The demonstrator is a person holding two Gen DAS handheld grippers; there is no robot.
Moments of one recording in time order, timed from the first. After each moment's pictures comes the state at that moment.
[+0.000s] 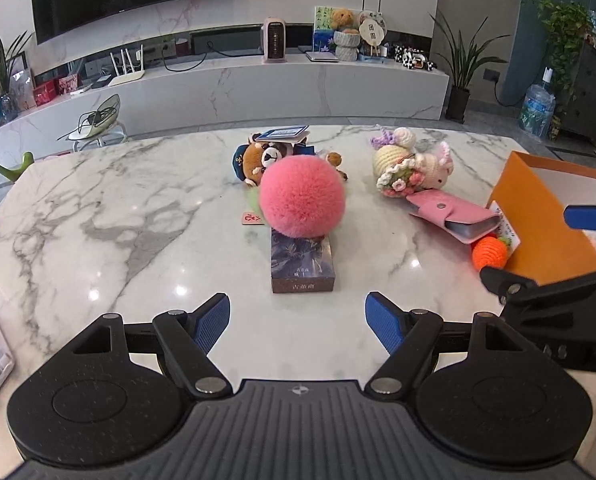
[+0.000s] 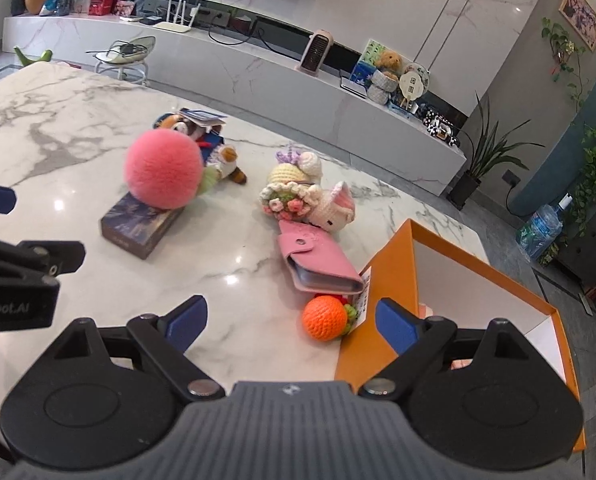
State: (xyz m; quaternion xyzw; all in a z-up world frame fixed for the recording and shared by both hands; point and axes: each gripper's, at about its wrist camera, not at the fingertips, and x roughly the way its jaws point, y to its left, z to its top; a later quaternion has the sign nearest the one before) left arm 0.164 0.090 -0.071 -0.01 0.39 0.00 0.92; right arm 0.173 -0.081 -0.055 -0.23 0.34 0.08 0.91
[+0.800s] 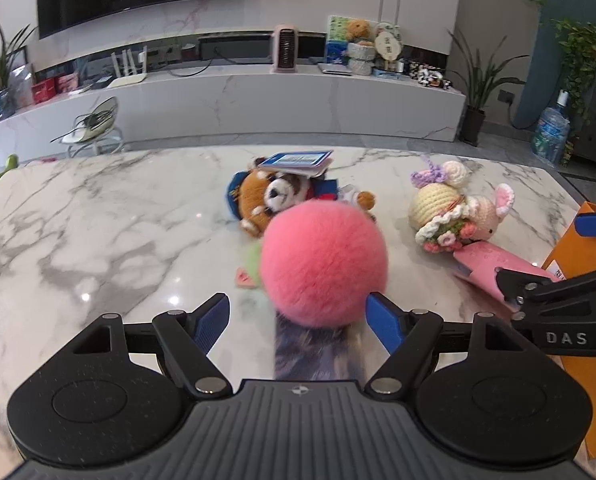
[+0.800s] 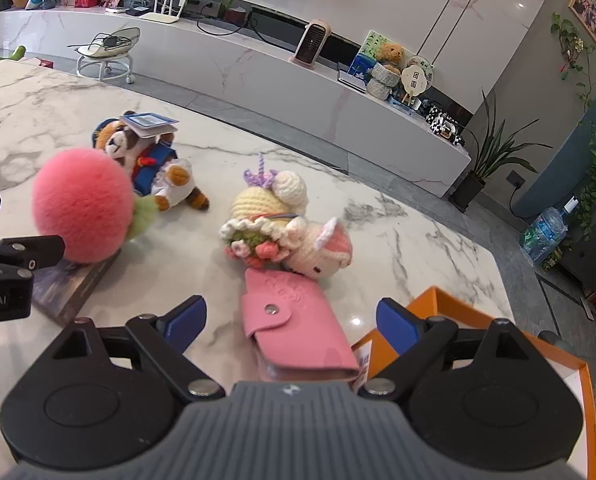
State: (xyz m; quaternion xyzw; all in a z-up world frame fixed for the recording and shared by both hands) left arm 0.254 0.100 -0.101 -0.02 0.36 0.00 0.93; right arm 0.280 -0.076 -0.078 -0.23 0.35 0.08 0.91
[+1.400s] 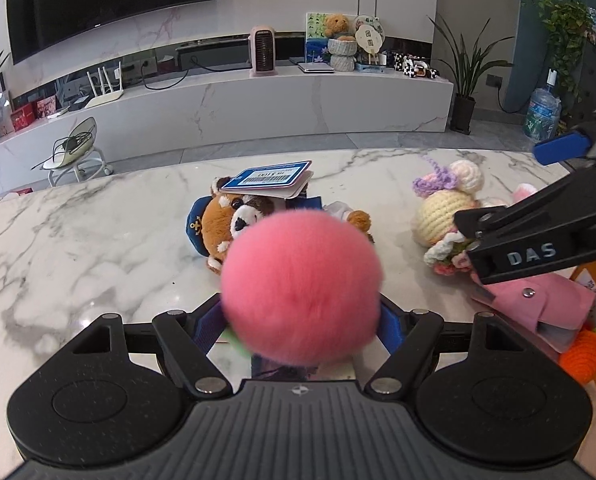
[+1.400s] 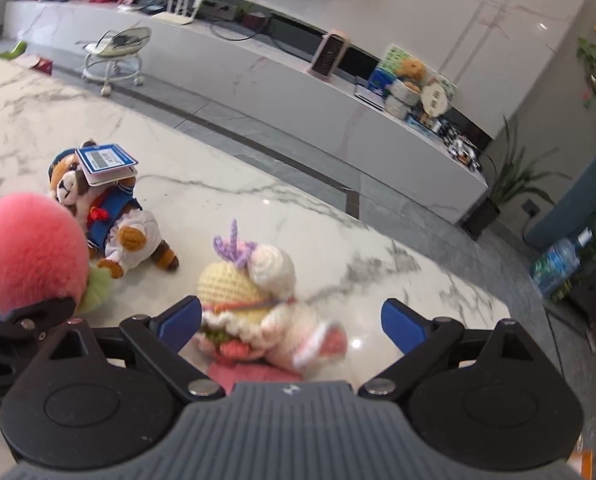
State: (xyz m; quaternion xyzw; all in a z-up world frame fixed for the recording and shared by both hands) left arm 0.301 0.091 -0.123 0.01 0.36 -0.01 0.93; right arm 0.365 -0.059 -0.083 -0.27 0.34 0.12 0.90
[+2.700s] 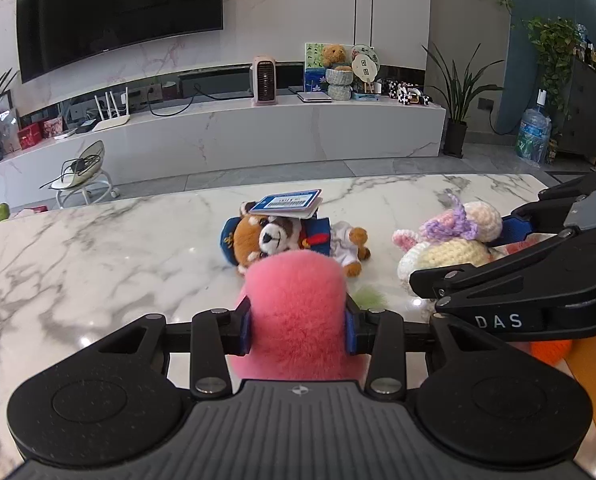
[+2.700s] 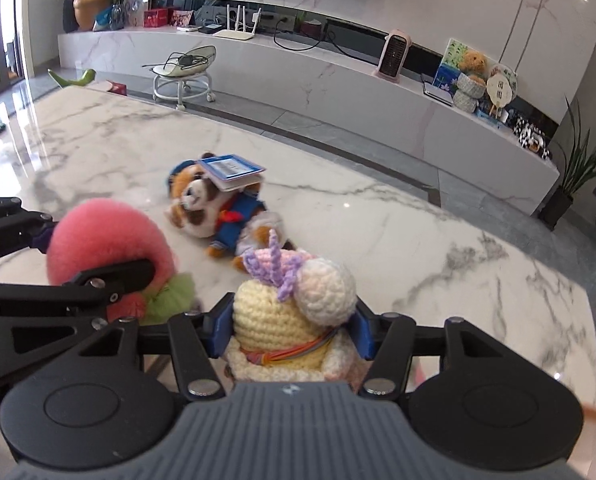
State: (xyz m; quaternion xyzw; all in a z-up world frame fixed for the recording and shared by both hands) left arm 0.240 0.102 -0.086 0.01 0.32 -0.01 0.95; right arm 0.301 -0.042 -0.071 -0.18 0.36 0.22 0.89
